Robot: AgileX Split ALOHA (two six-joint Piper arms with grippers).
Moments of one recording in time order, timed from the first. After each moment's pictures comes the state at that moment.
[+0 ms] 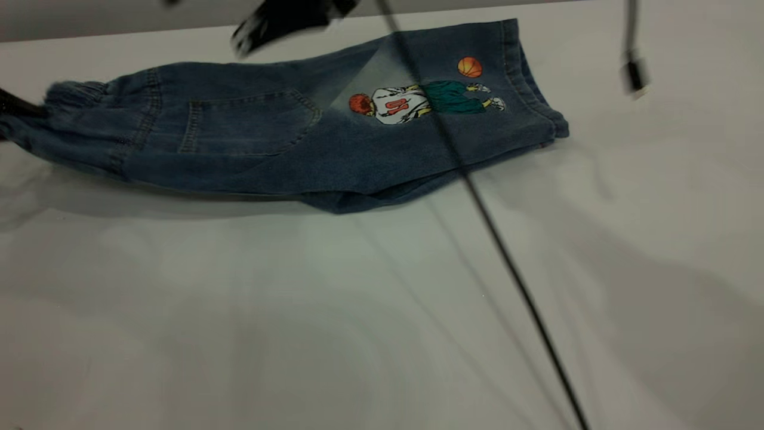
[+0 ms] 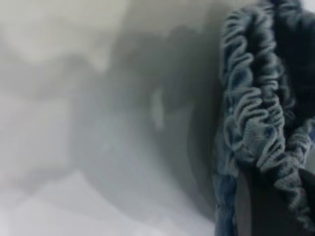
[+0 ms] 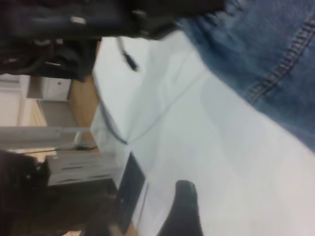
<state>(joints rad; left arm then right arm) 0.49 2.07 -1.02 -1.26 0.83 0.77 0.54 2.48 -2.08 1.10 1.10 -0.45</state>
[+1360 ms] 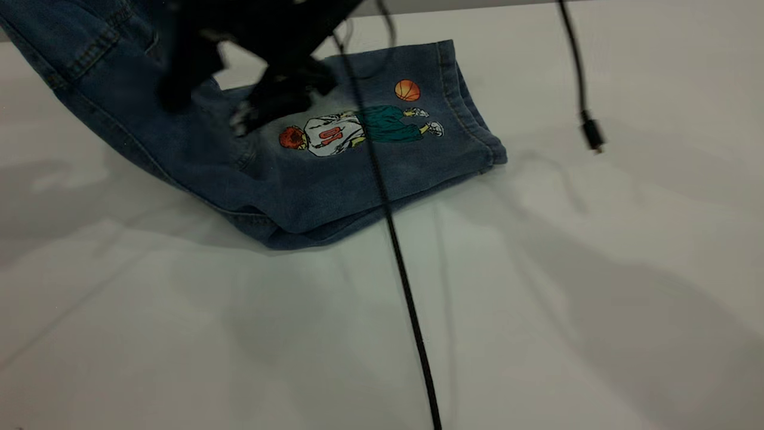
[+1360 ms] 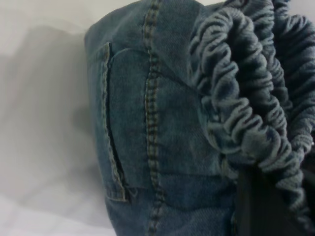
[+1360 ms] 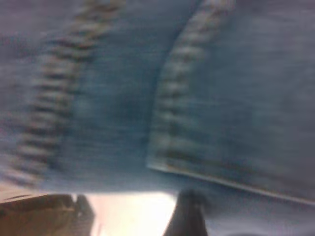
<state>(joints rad) 0.31 1.62 -1.02 -1.07 0.92 0.63 0.58 2.57 -2.08 1.02 0.97 -0.45</state>
